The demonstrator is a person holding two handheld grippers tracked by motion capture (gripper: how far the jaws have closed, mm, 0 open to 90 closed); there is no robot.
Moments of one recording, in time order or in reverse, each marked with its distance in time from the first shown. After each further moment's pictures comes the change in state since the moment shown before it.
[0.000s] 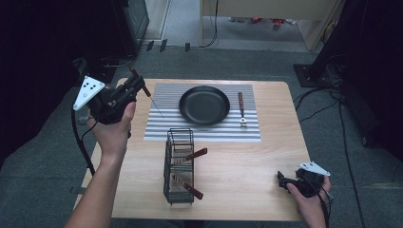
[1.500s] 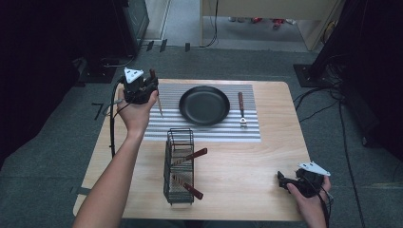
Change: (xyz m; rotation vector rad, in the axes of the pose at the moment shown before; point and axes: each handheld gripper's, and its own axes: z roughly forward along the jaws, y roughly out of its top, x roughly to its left) left arm 0.044 -0.068 0.118 0.317 0.217 0.030; right arm 0.000 0.000 0.000 0.000 0.002 0.000
